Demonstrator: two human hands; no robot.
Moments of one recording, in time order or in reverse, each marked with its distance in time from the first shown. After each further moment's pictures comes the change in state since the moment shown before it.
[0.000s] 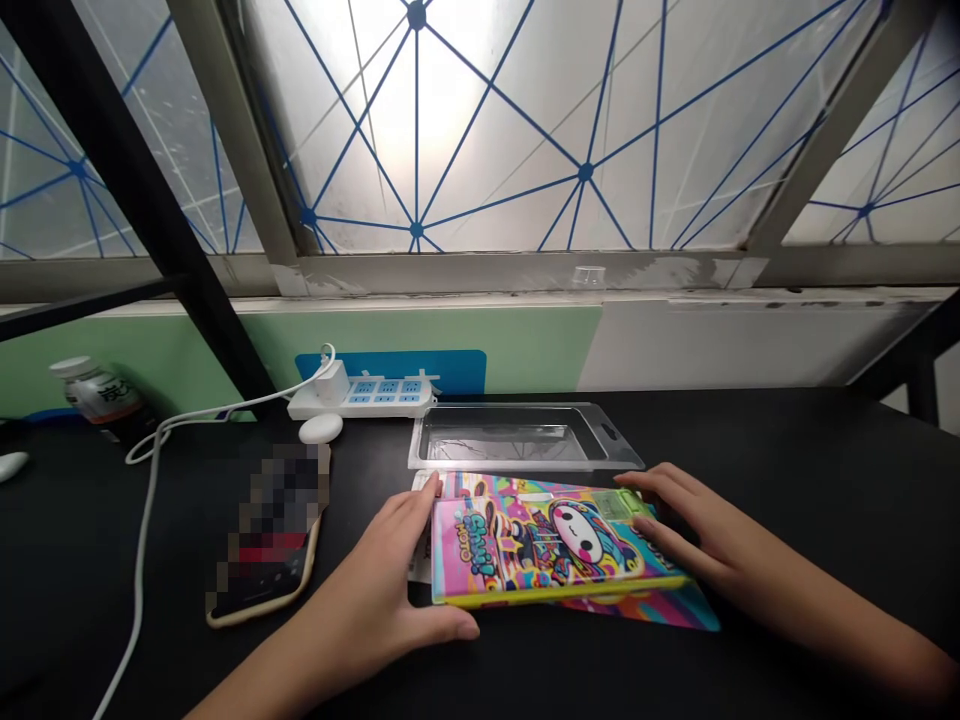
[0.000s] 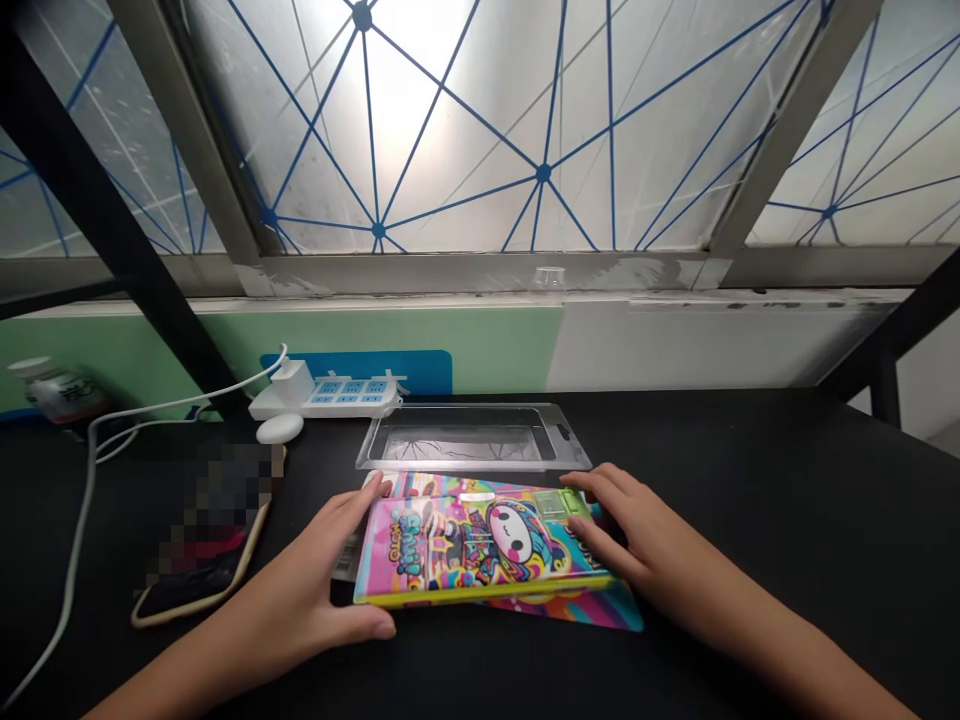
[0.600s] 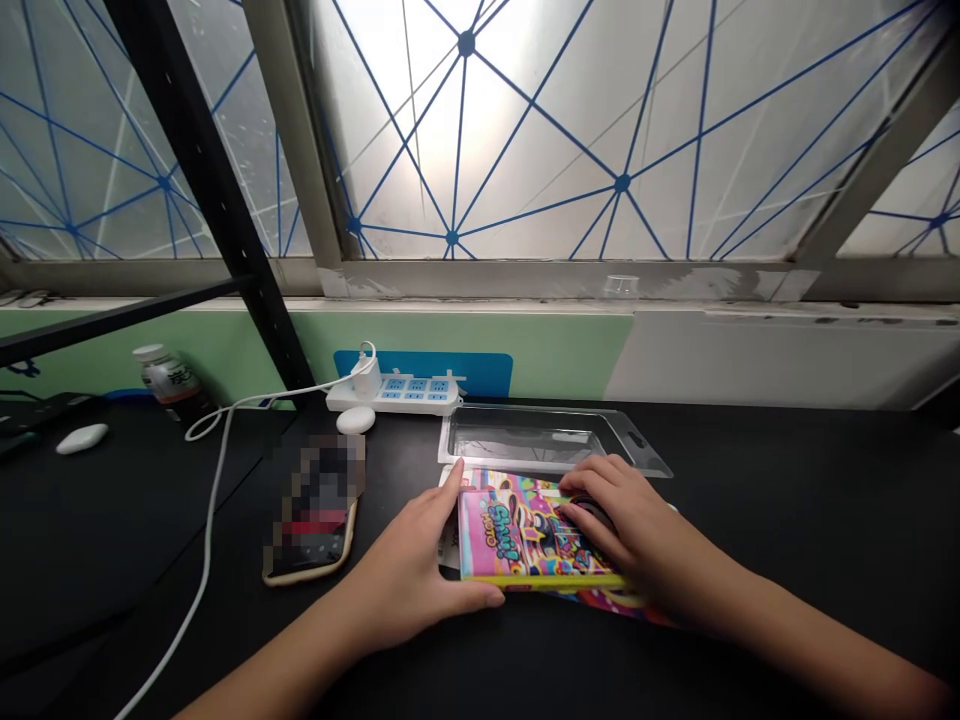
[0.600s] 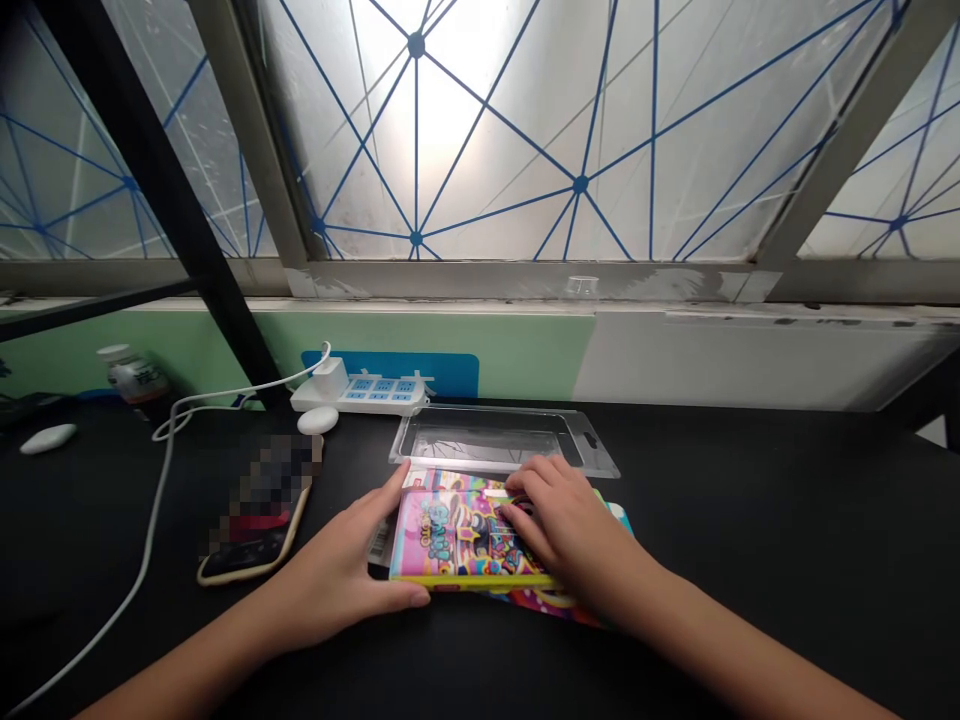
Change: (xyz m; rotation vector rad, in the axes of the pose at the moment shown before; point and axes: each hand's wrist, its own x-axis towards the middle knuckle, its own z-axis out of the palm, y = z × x) left_hand -0.001 0.008 -0.003 -0.016 0.018 0.002; right_hand 0.052 -0.080 0.035 -0.160 0.118 -0.337
